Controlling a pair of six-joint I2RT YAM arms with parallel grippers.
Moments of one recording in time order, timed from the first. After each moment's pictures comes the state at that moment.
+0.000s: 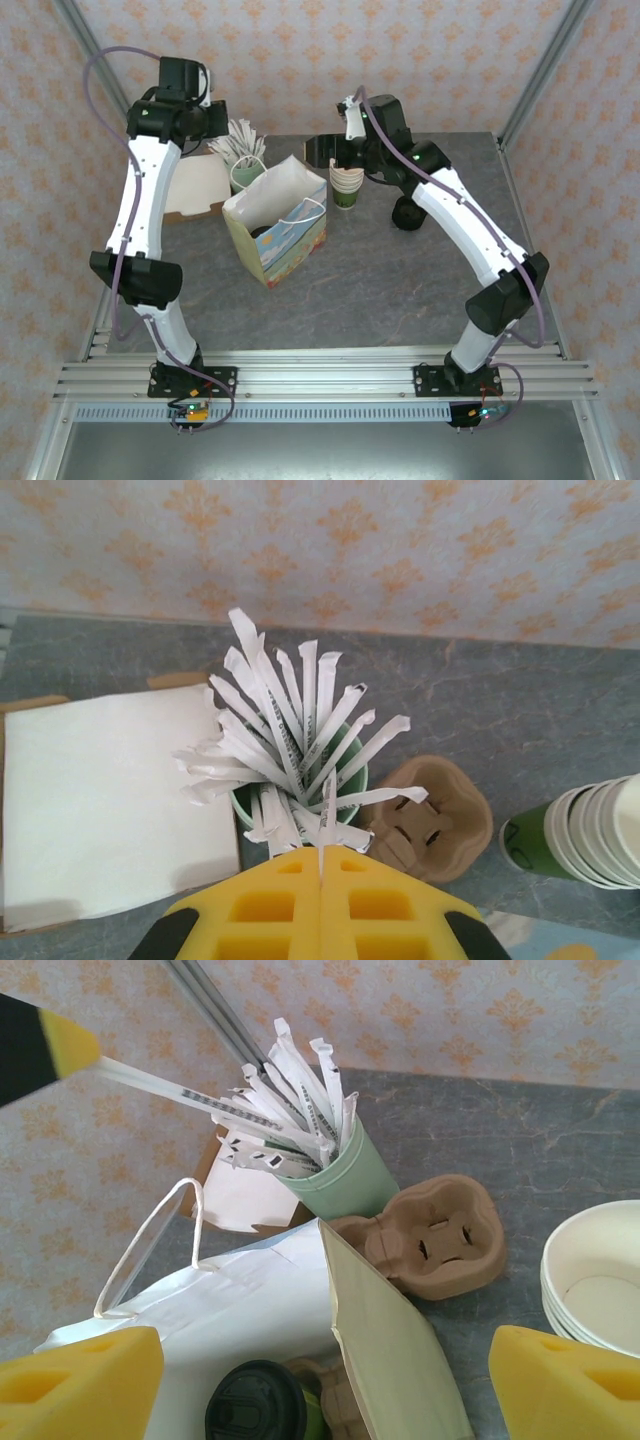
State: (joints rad) left arm -0.06 1.82 2.27 -1.14 0.00 -0.21; right arm 0.57 1.69 1.86 -0.68 -0.23 0.36
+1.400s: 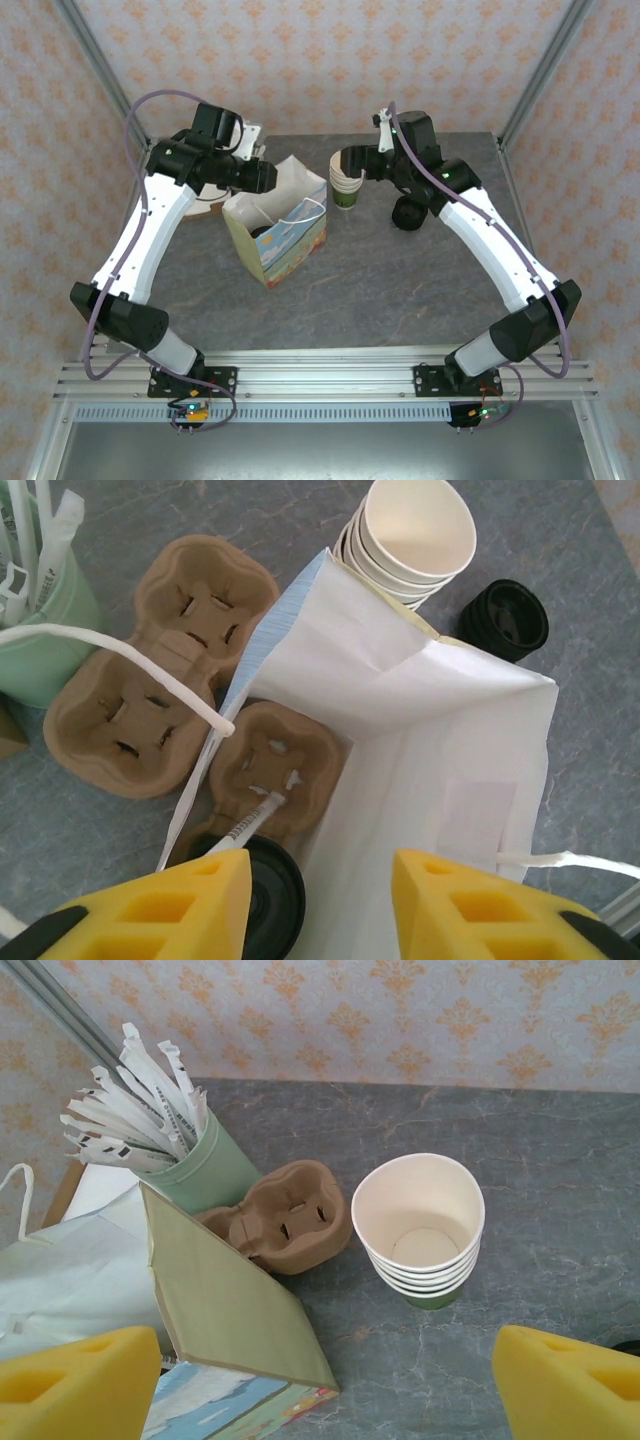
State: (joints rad) left arm -0.27 1.57 1.84 -1.16 0.26 -0.15; right arm 0.50 1.50 1.64 -0.69 -0.04 0.30
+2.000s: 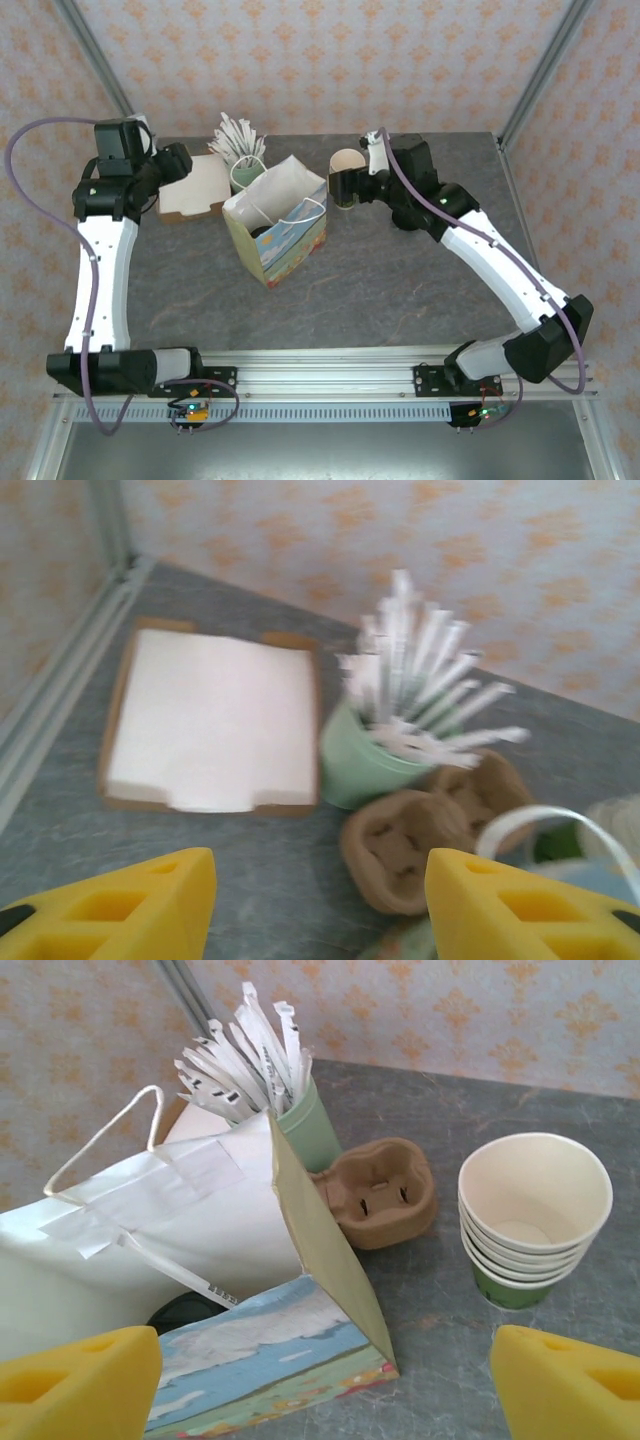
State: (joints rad) left arm 0.15 1.31 1.57 -0.90 0.02 -0.33; right arm 0.58 1.37 1.43 -0.53 -0.14 0.25
